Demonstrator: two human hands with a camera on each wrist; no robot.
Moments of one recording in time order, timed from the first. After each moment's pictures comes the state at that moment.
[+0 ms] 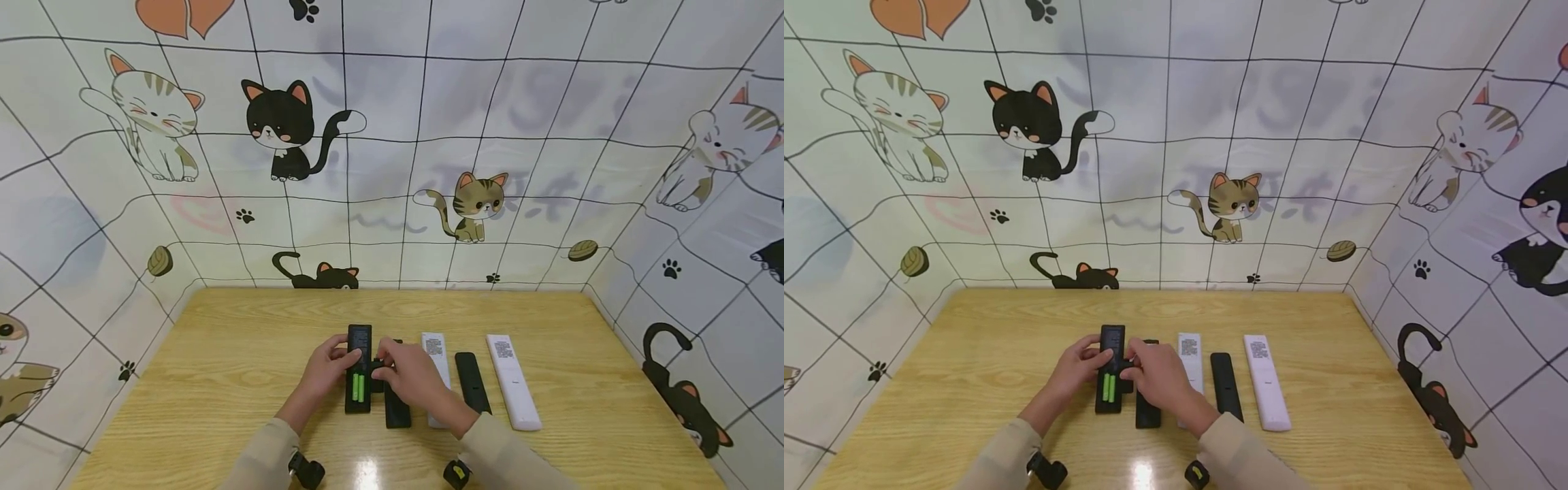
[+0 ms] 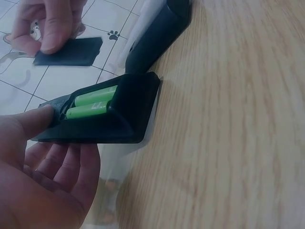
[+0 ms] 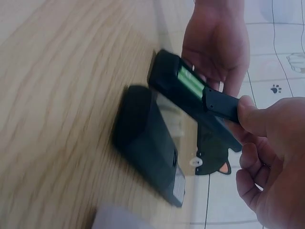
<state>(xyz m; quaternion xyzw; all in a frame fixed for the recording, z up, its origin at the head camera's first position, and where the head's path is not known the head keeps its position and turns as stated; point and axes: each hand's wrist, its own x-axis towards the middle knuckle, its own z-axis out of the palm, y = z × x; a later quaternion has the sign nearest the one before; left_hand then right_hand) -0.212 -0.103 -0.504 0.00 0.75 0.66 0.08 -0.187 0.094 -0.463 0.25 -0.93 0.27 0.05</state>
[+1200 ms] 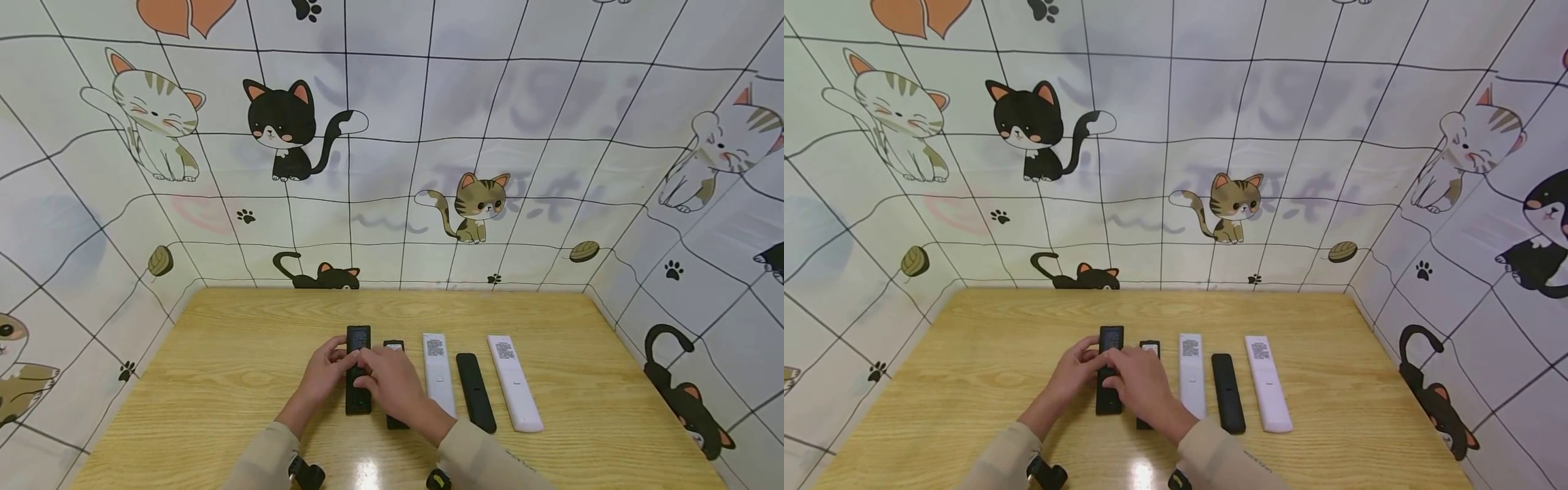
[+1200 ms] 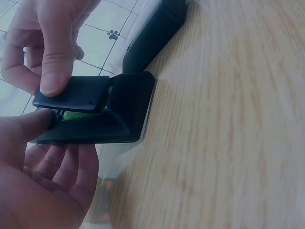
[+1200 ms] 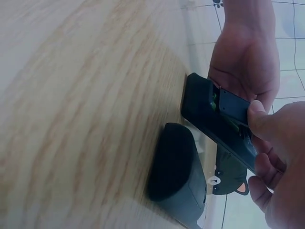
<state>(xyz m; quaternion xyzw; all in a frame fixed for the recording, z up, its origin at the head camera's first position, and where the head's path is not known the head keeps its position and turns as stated) -0.209 -0.104 -0.505 0.00 0.75 0.66 0.07 -0.187 0.060 -0.481 0.26 -0.94 0.19 0.11</state>
